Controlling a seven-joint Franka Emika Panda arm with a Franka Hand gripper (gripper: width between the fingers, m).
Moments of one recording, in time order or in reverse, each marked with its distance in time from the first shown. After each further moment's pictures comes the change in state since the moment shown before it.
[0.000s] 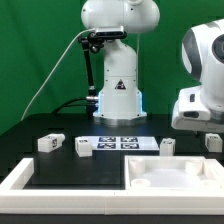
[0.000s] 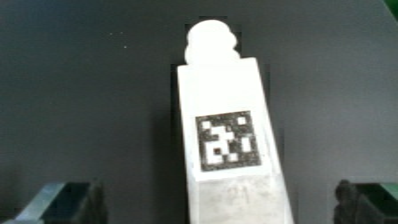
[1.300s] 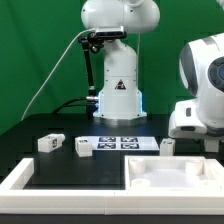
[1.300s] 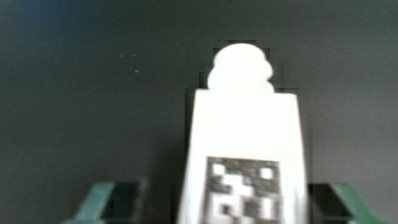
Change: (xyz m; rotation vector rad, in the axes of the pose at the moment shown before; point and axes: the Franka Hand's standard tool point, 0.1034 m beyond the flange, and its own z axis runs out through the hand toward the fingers) arm -0.002 0.010 0.028 -0.010 -0.115 -0.045
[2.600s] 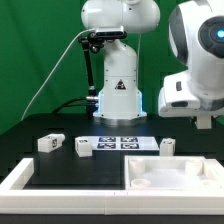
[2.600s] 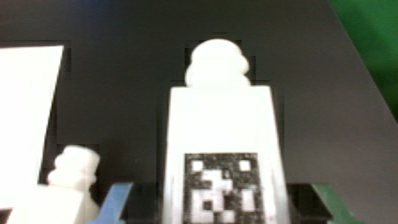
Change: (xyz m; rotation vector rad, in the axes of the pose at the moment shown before) arm -0.015 0.020 -0.094 0.007 -0.013 -0.084
